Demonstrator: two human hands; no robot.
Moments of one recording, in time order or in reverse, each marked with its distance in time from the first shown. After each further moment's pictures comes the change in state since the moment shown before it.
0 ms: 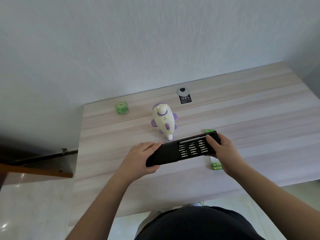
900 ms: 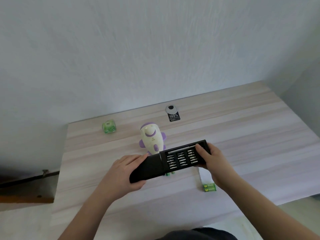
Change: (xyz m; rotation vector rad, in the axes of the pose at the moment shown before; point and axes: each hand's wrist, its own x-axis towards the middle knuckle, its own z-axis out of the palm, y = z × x) left_hand 0.025 -0.007 -0.030 -0.021 0.039 0.020; right_hand 0.016 -0.037 0.004 0.037 -0.009 0.006
